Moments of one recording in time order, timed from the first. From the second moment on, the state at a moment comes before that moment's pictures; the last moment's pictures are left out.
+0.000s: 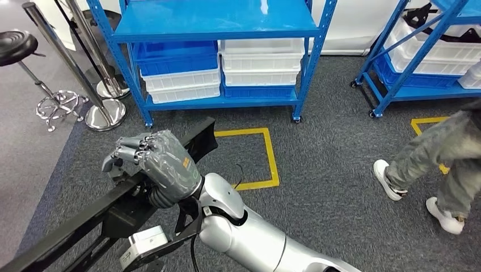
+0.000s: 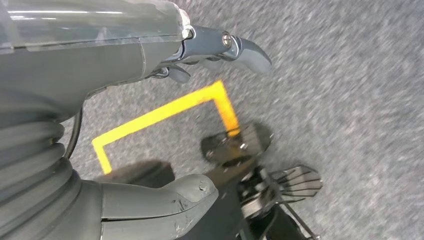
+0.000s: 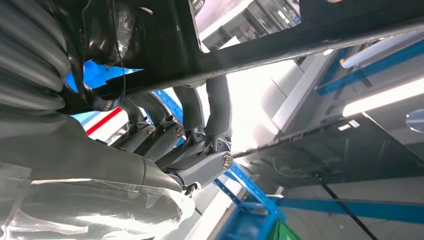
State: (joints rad) left arm -0.17 -0.23 1.10 -0.21 -1.06 -0.09 -0.46; right arm -0.64 0.29 0.90 -1.34 0.52 -0.40 -0.31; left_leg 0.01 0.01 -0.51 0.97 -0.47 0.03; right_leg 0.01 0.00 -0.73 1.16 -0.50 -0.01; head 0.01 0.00
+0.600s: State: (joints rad) left arm -0.16 -0.23 1.09 -0.21 -1.05 -0.09 -0.47; right arm -0.65 0.30 0.91 -1.31 0.50 -0.38 -0.30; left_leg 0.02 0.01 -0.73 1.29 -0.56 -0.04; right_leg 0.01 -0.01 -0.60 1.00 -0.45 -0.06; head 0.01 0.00
